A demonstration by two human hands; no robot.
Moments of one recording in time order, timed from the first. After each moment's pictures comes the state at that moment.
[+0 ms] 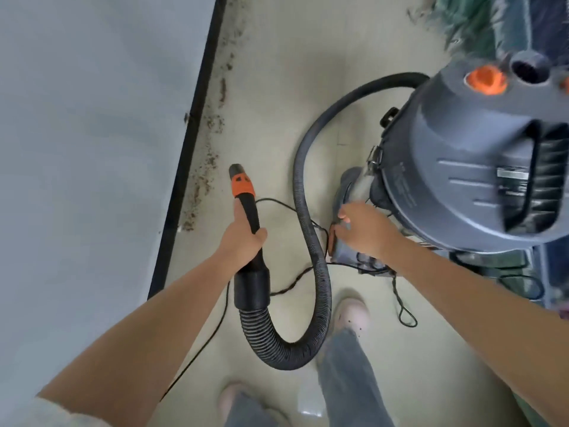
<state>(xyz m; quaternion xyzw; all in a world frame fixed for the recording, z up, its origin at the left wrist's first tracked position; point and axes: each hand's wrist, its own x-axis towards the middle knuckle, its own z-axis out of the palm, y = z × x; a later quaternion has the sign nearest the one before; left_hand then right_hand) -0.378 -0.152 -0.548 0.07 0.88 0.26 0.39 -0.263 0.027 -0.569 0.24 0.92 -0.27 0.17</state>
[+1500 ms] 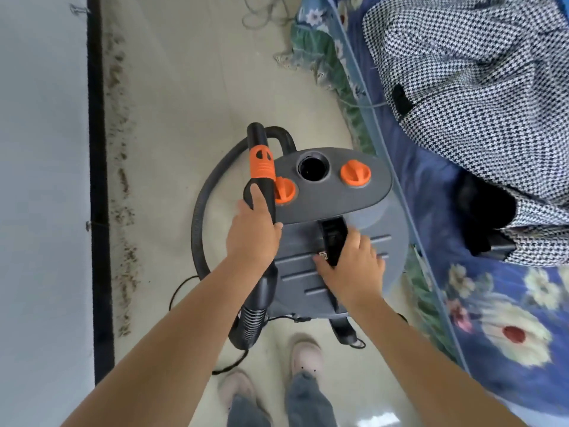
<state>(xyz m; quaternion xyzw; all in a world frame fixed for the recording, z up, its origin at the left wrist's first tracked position) -0.316 0.176 -0.435 0.38 0.88 0.04 0.27 -0.167 0.208 -0.461 0.58 0.77 -0.25 0.10</state>
